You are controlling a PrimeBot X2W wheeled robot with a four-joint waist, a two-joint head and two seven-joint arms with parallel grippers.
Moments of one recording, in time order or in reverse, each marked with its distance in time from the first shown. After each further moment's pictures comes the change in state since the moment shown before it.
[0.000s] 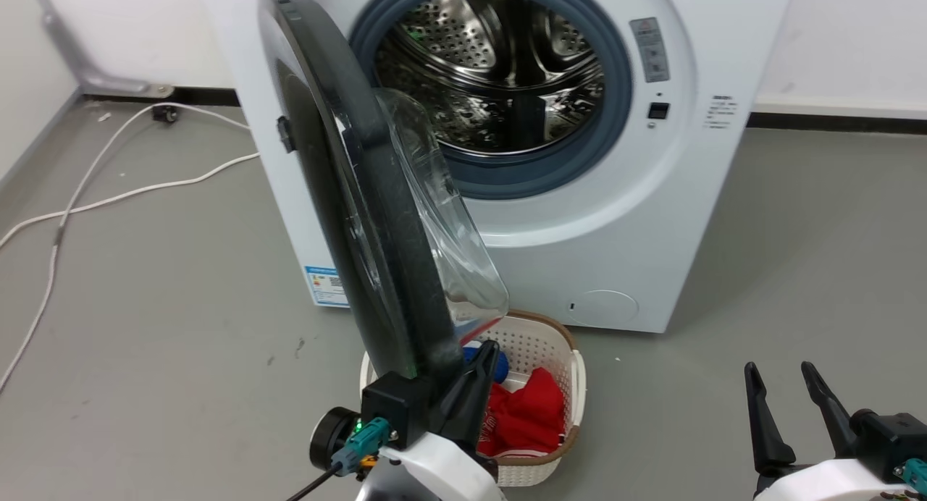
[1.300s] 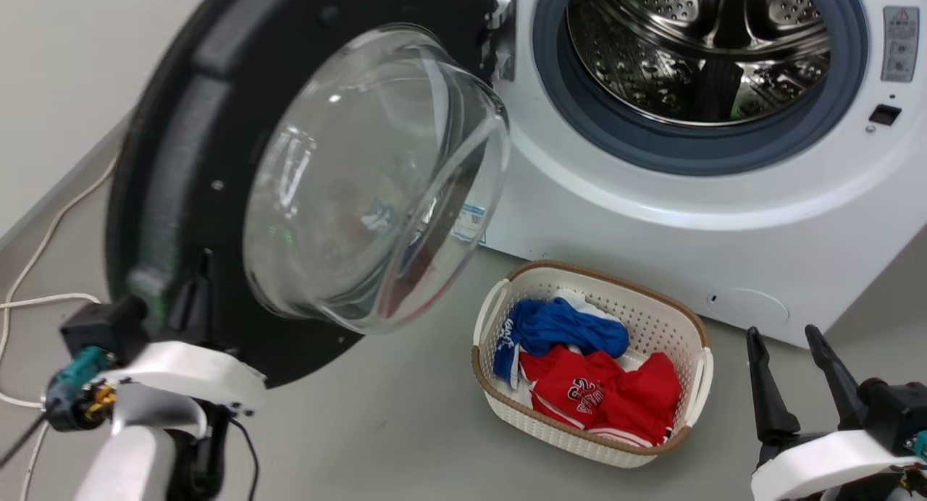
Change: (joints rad) left arm -0.069 0.239 0.376 0.030 -0.142 0.061 -0.063; right arm -0.038 0.001 0.001 -0.065 0.000 0.000 0.038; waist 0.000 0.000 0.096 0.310
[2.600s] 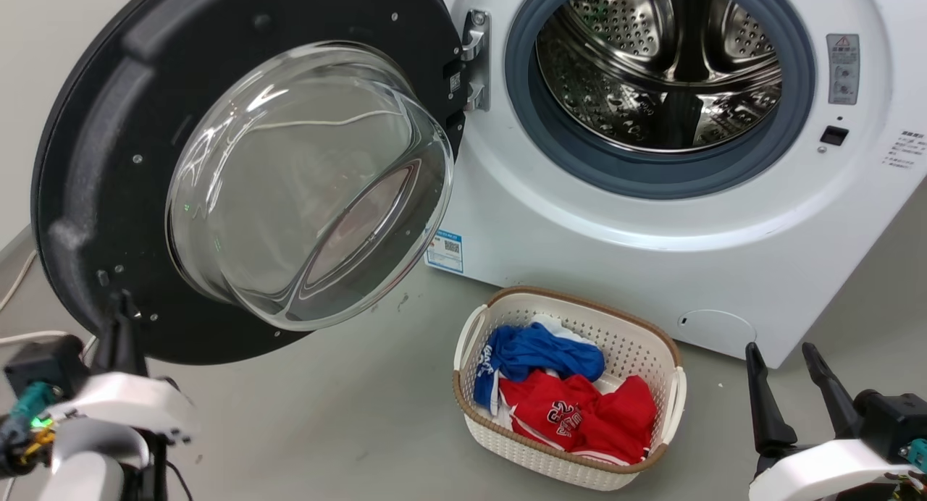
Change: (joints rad) left arm -0.036 0.094 0.095 0.292 -0.002 -0.053 -0.149; right arm -0.001 0.000 -0.004 0.059 0.024 0.000 -0.017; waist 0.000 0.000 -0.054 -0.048
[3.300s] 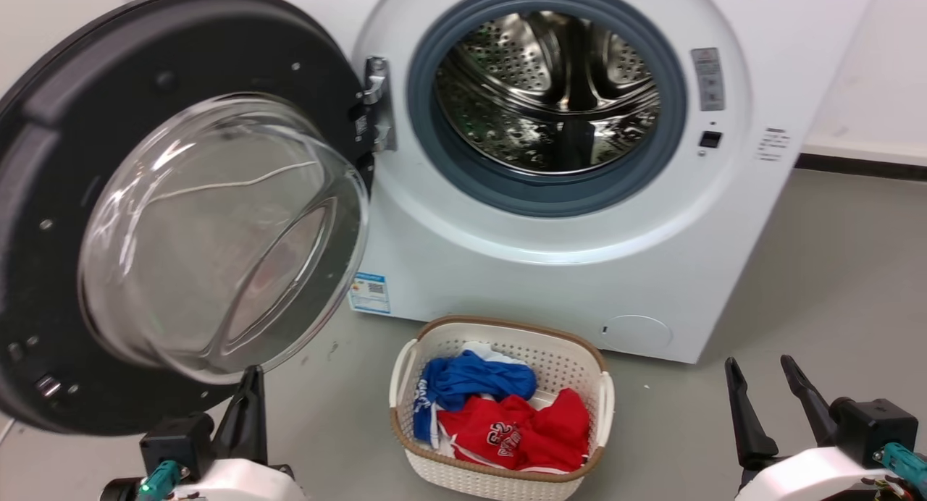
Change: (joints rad) left arm 0.268 -0.099 -0.171 -0.324 0.070 0.093 0.089; right arm 0.013 0.000 0.033 0.010 -0.017 0.000 0.020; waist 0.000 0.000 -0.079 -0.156
